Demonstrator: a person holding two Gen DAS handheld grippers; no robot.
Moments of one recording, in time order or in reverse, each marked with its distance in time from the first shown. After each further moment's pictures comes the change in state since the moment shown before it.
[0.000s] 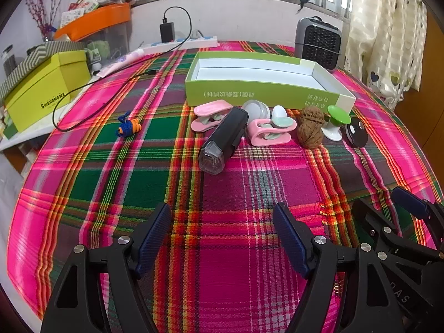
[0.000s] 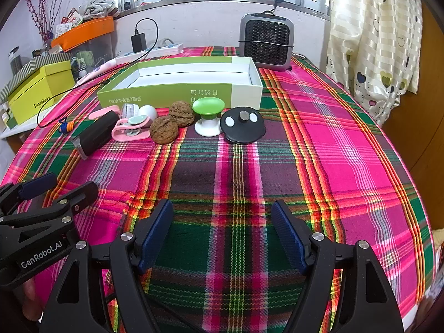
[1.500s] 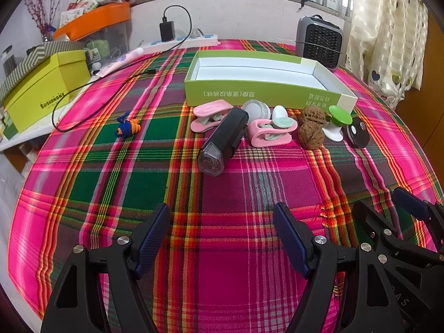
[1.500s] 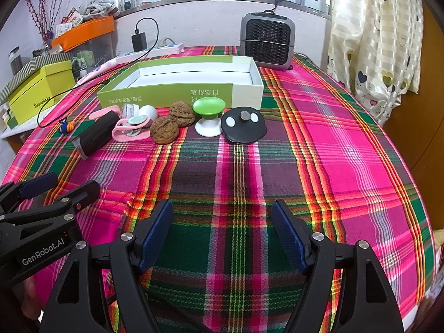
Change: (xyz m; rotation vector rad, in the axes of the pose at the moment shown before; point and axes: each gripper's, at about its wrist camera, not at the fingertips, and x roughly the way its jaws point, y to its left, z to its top) left arm 0.003 0.002 0.005 0.002 0.017 0.004; right arm 0.002 0.000 0.000 -0.001 0.003 0.003
